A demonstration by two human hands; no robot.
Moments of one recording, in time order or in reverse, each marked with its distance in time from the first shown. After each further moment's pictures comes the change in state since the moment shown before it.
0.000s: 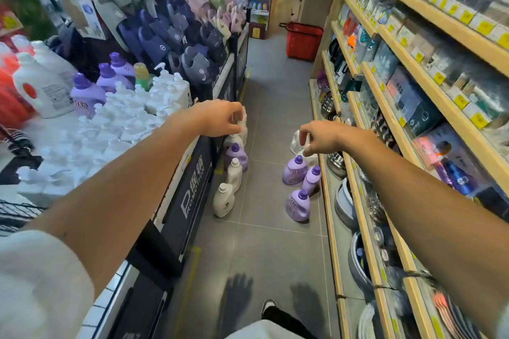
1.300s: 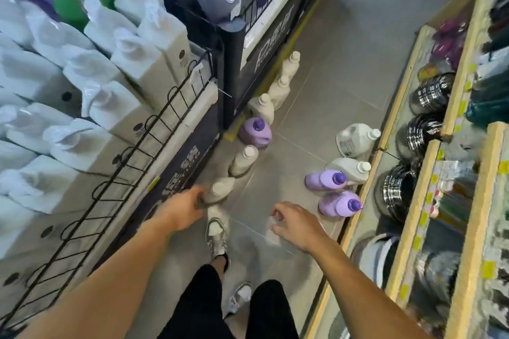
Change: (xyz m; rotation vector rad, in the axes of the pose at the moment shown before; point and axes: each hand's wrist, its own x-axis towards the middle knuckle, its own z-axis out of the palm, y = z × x) left_hand 0.291 -0.282 0.344 -0.626 -0.486 -0.754; right_hand 0.518 0.069 0.200 0.244 -0.490 -0.186
